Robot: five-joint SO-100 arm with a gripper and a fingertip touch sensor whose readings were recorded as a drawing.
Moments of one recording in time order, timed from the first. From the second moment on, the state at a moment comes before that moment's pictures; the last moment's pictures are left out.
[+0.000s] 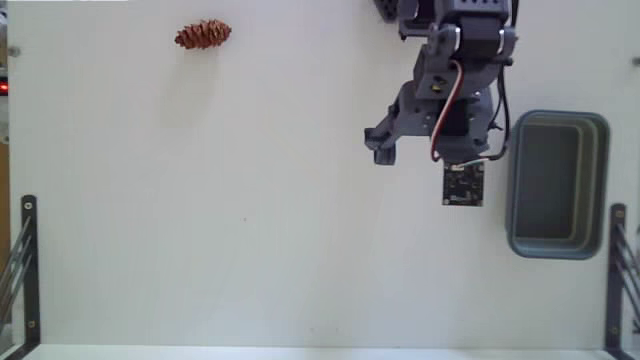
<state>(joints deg) -0.5 139.9 114.3 82.0 -0.3</state>
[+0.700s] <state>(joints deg) 2.3 139.9 114.3 82.0 -0.3</state>
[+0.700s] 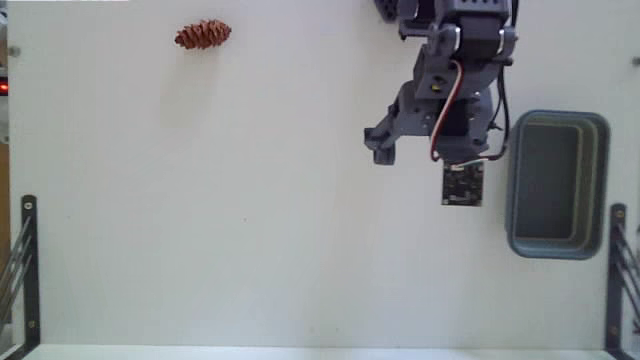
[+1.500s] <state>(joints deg) 23.8 139.9 114.3 82.0 -0.3</state>
